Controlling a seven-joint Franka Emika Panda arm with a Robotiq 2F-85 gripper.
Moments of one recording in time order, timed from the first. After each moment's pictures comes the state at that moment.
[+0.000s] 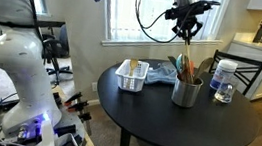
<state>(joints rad) -0.23 0.03 -0.18 -1.94 0.05 2.37 -0.82</state>
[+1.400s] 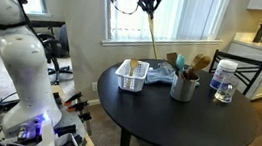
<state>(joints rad) -0.01 -0.25 -0.06 -2.00 -0.03 2.10 -0.45</state>
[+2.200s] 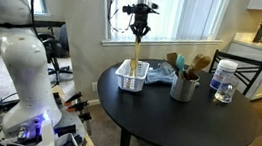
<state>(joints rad) 0.04 -0.05 -0.03 -2.02 -0.01 1.98 -0.30</state>
